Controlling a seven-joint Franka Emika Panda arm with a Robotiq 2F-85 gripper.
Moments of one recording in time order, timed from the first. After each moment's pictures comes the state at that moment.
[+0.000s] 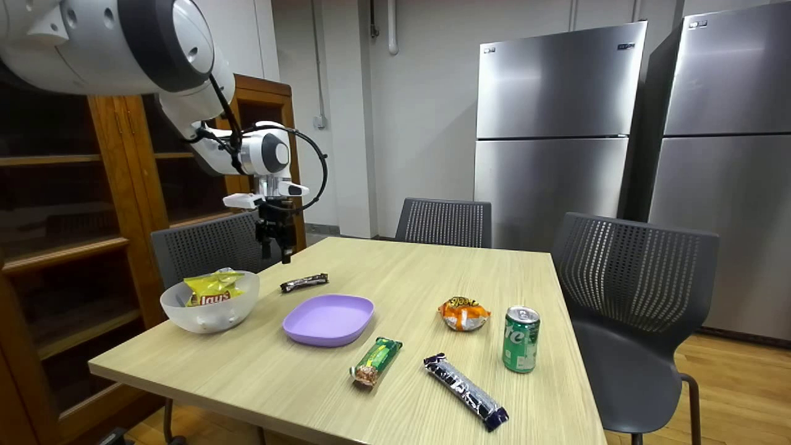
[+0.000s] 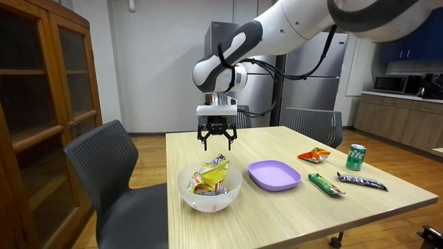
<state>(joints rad) 0.25 1.00 0.00 -1.11 0.02 1.98 0.61</state>
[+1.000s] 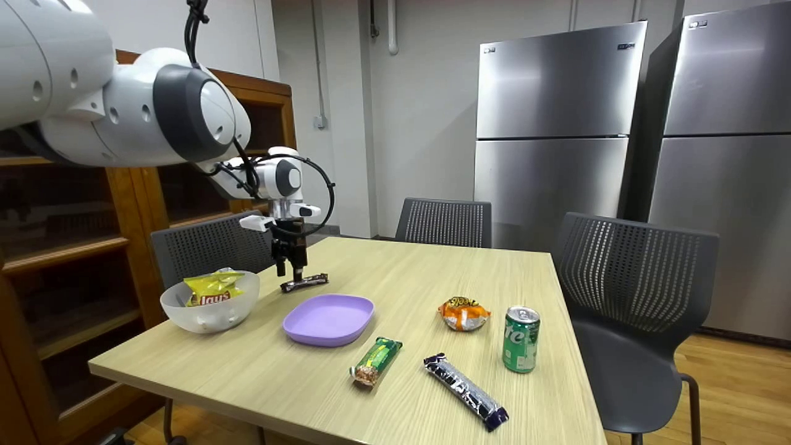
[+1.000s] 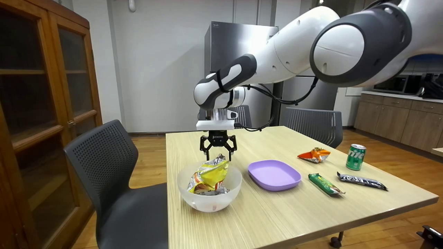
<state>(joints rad) 0.24 1.25 -0.03 -0.82 0.03 1.92 0.69</state>
